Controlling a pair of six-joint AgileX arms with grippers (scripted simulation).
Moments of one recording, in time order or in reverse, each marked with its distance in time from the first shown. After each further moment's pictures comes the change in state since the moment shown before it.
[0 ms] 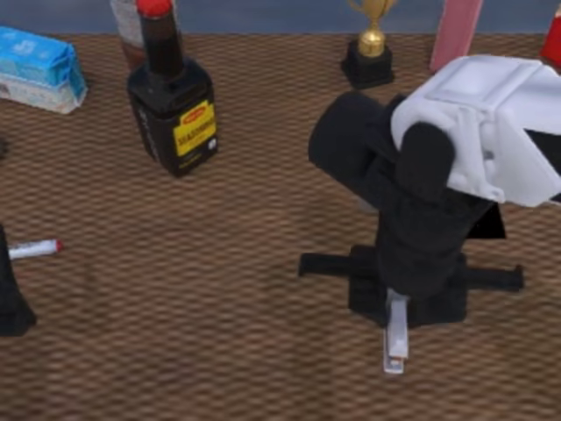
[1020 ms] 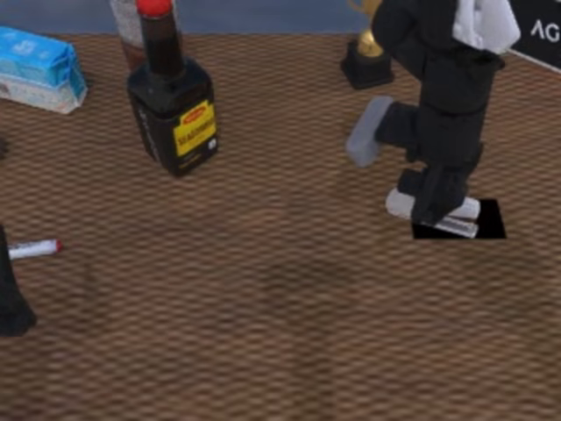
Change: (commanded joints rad) left arm 0.000 0.000 0.000 0.000 0.000 0.000; right arm -0.341 0.404 0.499 -0.221 0.008 -1.564
